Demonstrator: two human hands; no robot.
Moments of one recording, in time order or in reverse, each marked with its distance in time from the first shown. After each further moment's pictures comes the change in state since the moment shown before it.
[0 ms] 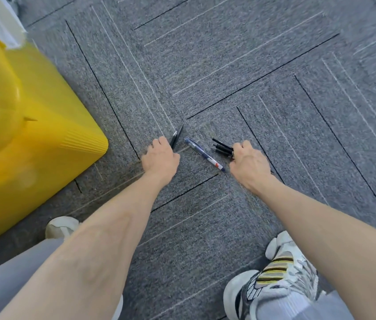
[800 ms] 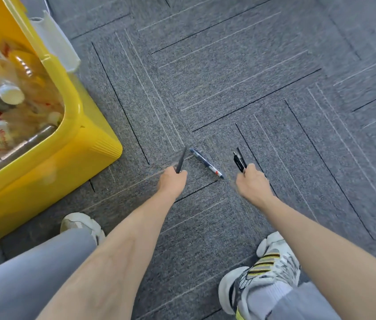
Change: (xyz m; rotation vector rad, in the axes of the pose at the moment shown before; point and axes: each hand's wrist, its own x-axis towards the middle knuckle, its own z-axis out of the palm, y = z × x) left_hand -0.052 0.001 -0.011 -0.723 -0.251 -0.312; right_hand -0.051 -0.006 -0.033 0.321 -0.094 0.259
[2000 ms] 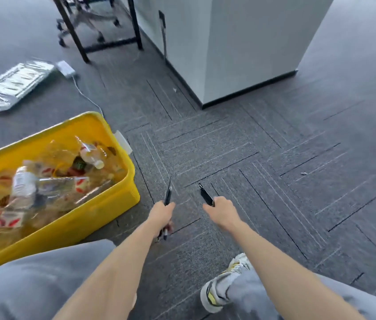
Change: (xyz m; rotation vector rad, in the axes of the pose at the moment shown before) left_hand -0.255 0.043 -0.124 -0.278 -0.051 0.130; right_hand -0.240 -0.069 -0.150 0.209 -0.020 -0.184
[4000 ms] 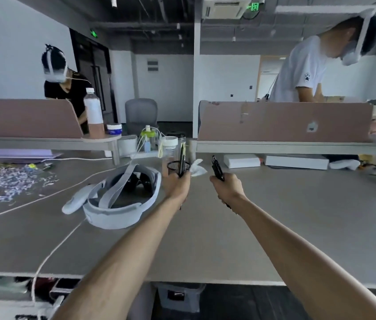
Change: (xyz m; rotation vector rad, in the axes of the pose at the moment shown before) left_hand -0.905 -0.562 -0.389 -0.898 2.159 -0.245; right_hand -0.937 -0.349 0.508 -0.268 -1.108 -1.587
